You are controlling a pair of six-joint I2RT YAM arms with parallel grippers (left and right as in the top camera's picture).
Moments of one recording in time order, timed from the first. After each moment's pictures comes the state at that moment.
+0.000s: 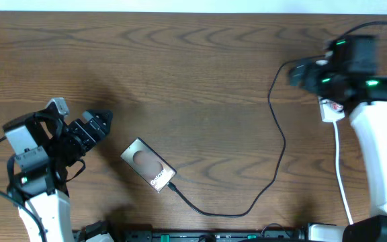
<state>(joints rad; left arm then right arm) 0.42 0.94 0.80 -0.68 0.66 -0.43 -0.09 1.50 1.43 -0.87 -0.18 0.35</state>
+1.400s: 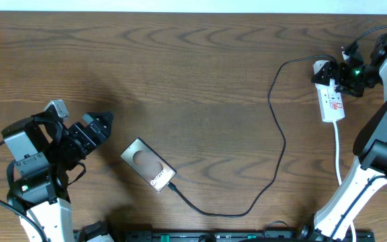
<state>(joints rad) 0.42 0.90 0.80 -0.71 0.66 -0.43 -0.40 2.28 1.90 -1.08 -0.48 -0.20</state>
